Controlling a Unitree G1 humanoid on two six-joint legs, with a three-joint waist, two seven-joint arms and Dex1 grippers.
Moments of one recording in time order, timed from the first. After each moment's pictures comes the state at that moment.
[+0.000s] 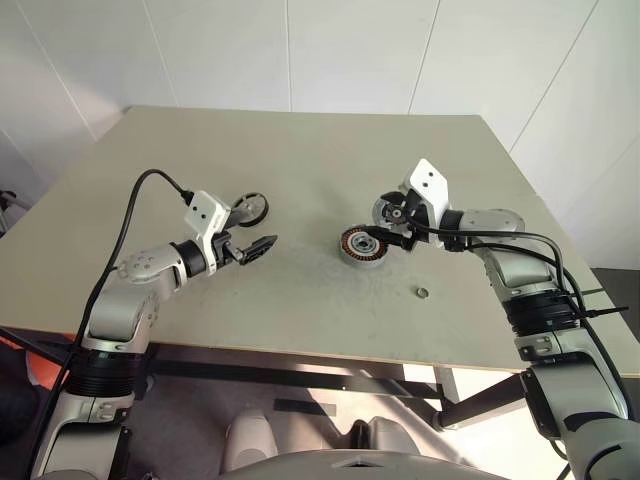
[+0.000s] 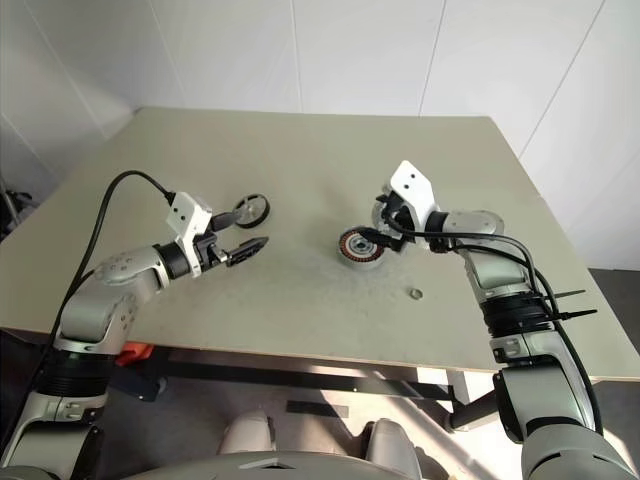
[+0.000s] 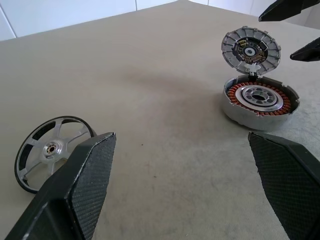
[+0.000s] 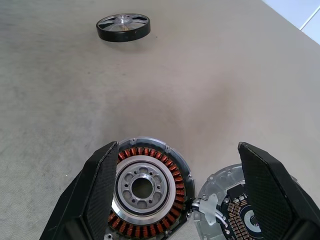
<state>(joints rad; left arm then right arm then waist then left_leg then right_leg) -0.31 0.50 0.03 -0.12 -0.38 0.50 -0.69 -0.61 -0.56 0.12 0.26 0.13 0.27 0.93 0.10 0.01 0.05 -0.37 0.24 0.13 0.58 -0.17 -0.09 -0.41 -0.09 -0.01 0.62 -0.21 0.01</state>
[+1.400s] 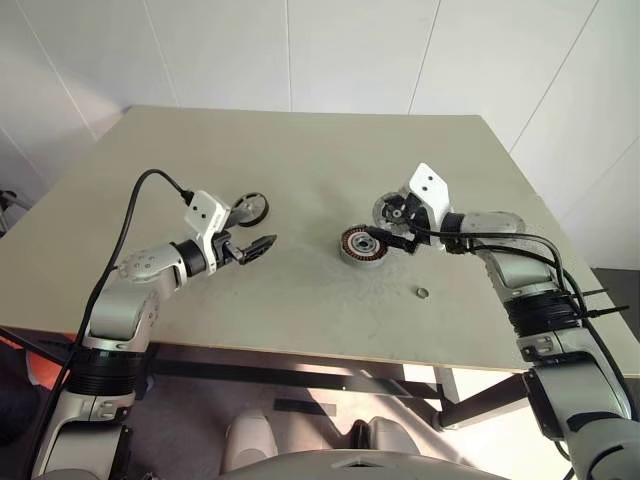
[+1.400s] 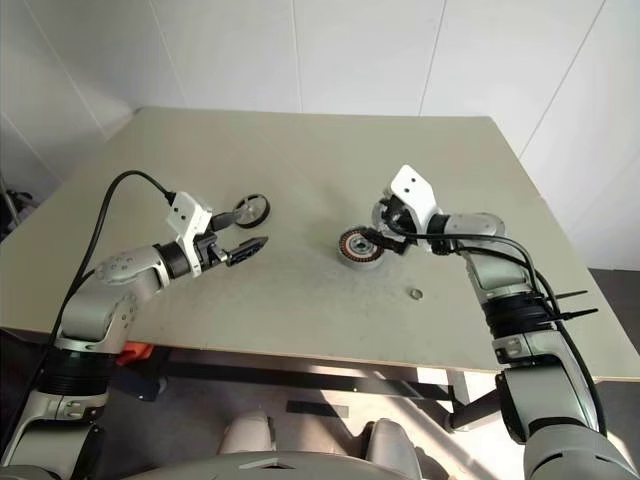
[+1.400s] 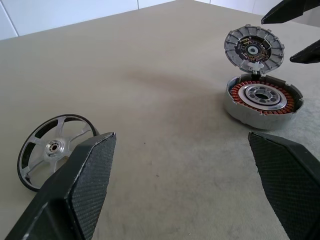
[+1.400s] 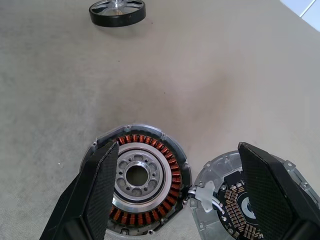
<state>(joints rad) -0.32 0.50 0.03 -0.11 -0.37 0.50 -0.69 -0.61 -0.58 0.14 0.29 0.09 0.25 0.93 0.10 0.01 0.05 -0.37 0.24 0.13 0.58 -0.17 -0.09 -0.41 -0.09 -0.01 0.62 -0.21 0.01</state>
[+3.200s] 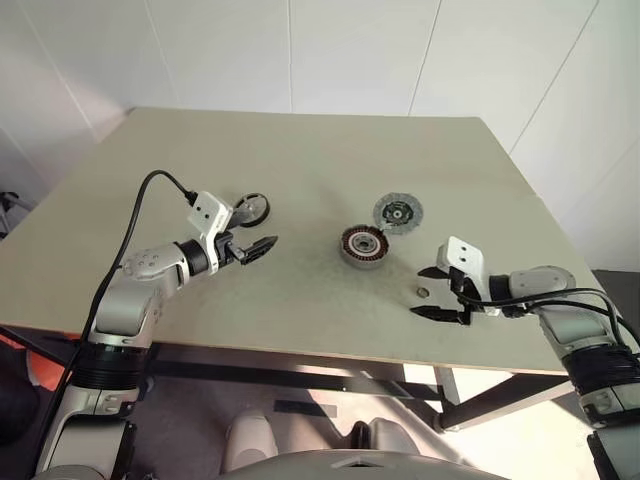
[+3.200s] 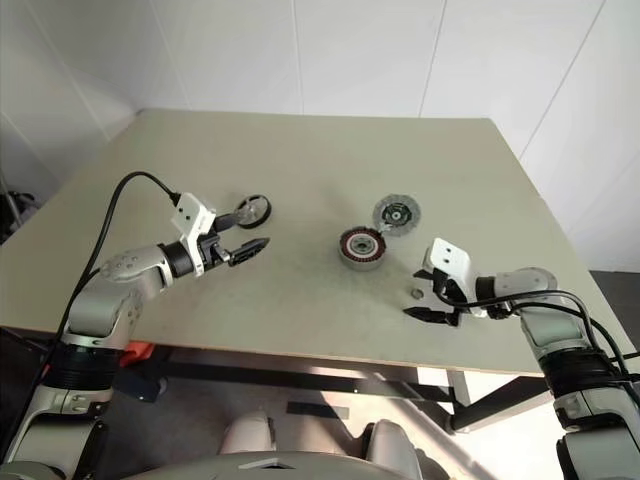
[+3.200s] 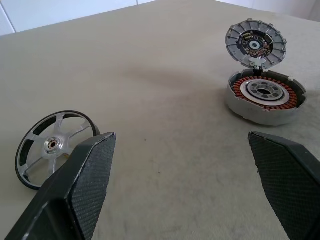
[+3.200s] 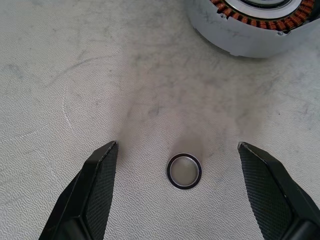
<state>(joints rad) -0.34 0.49 0.02 -0.05 -0.35 0.48 -0.72 -0.31 -0.79 0.13 0.33 0.12 0.09 1.20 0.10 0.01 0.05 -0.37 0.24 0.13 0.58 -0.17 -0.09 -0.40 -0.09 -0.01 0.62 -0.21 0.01</state>
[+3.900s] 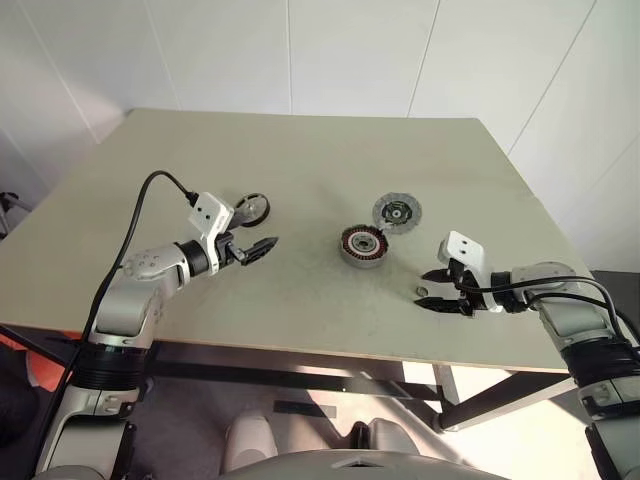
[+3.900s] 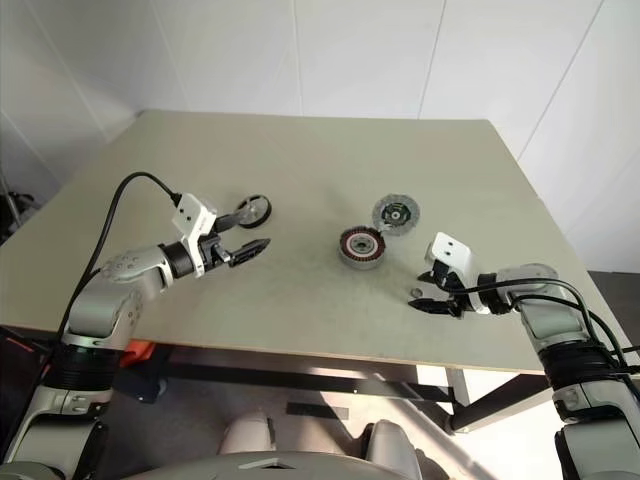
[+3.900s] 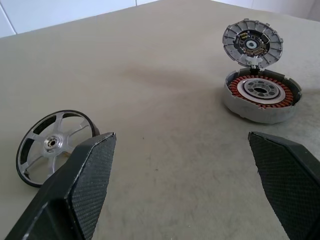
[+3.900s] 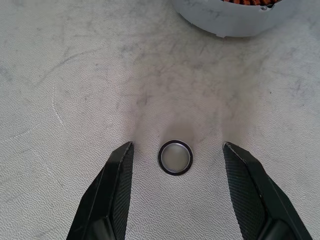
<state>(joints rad) -0.34 0.49 0.01 -0.06 -0.34 0.48 -0.71 -0.35 -0.79 0.13 0.31 0.12 0.26 1.19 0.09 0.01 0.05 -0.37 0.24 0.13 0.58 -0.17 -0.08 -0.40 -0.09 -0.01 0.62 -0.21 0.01</state>
